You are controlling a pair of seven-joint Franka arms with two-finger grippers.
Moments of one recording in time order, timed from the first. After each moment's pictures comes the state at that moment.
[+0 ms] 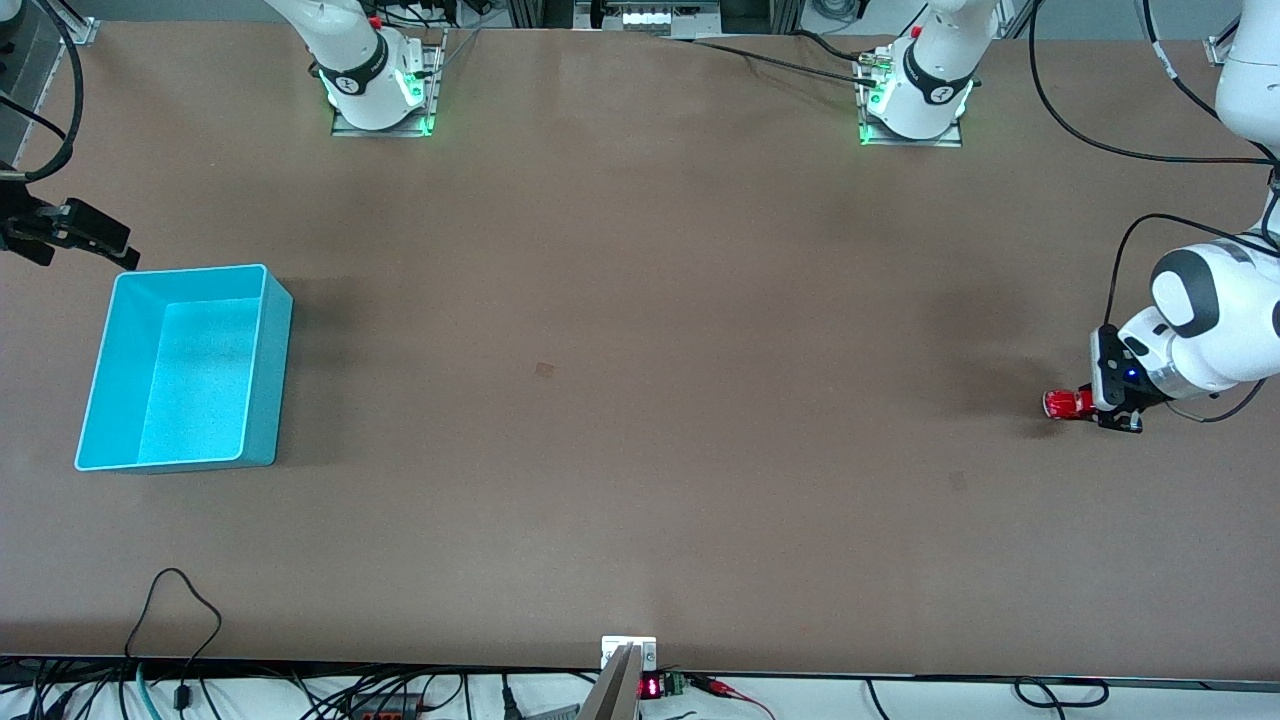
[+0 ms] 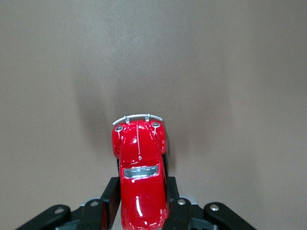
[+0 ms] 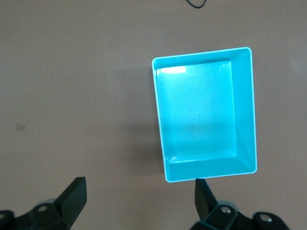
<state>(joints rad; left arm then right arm) 0.57 0.60 -0.23 -1.88 0.15 2.46 1.95 -0.05 0.00 -0.04 -1.66 0.00 1.68 -0.04</state>
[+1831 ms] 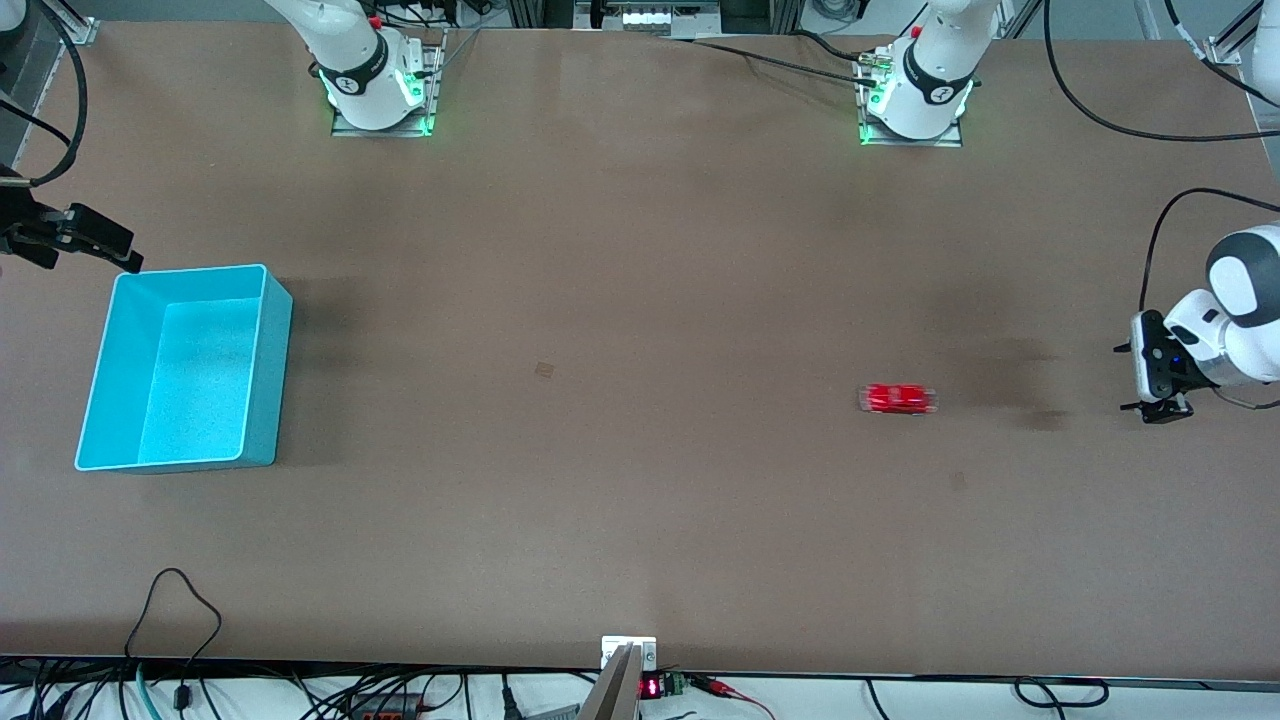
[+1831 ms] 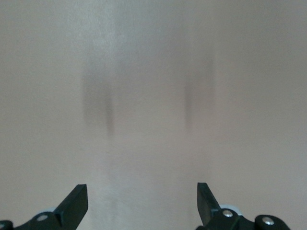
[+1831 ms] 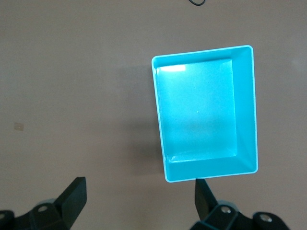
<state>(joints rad) 0.61 0.50 -0.25 -1.82 0.15 2.17 1.83 -0.05 0.01 -0.04 -1.66 0.00 1.68 -0.04</state>
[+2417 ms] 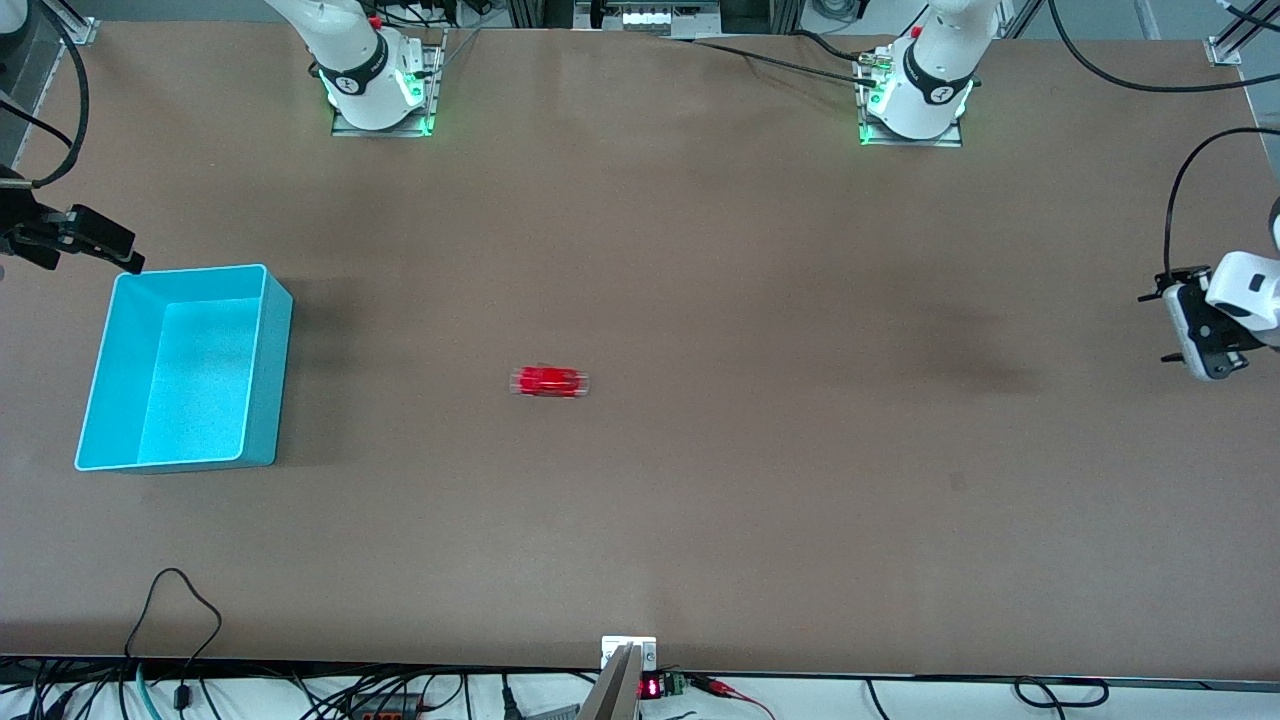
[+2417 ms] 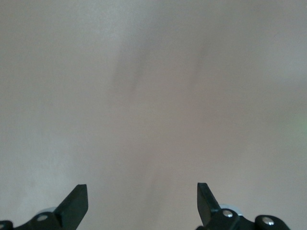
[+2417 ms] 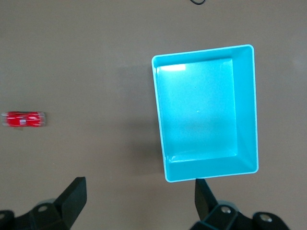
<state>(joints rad) 0.61 0.32 -0.25 -1.82 0.15 1.88 1.46 -0.05 0.01 -0.04 -1.66 0.00 1.68 -0.04</state>
